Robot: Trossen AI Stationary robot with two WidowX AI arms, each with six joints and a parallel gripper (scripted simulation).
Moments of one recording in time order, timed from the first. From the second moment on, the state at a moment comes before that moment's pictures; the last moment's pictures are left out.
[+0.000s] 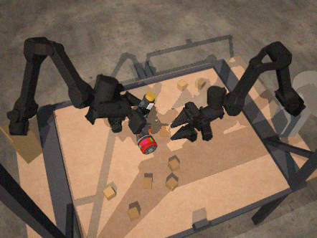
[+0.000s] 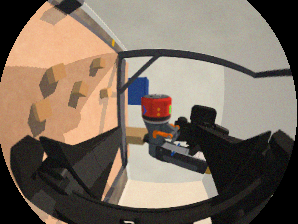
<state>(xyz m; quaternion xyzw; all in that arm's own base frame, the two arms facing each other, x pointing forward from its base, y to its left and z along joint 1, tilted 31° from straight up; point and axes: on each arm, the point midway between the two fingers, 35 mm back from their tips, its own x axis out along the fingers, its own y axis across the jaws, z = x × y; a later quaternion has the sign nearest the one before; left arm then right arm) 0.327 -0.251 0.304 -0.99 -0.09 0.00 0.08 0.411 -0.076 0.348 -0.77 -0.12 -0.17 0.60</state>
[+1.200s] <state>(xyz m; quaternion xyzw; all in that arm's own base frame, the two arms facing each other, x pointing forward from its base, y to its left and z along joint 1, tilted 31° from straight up) 0.327 -0.251 0.304 -0.99 -0.09 0.00 0.08 0.456 -0.077 0.366 -0.77 -0.12 -0.17 0.60</state>
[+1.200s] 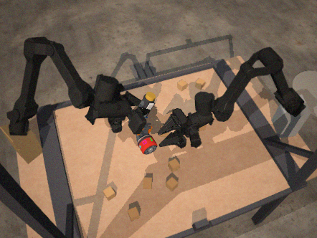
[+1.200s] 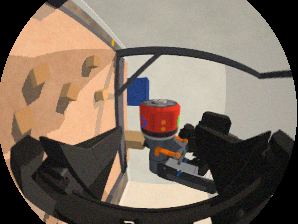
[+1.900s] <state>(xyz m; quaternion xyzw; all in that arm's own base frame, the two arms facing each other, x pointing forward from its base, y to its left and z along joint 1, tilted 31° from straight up) 0.327 -0.251 0.304 -0.99 -0.09 0.00 0.08 0.485 -0.078 0.379 -0.77 -0.12 -0.17 0.60</state>
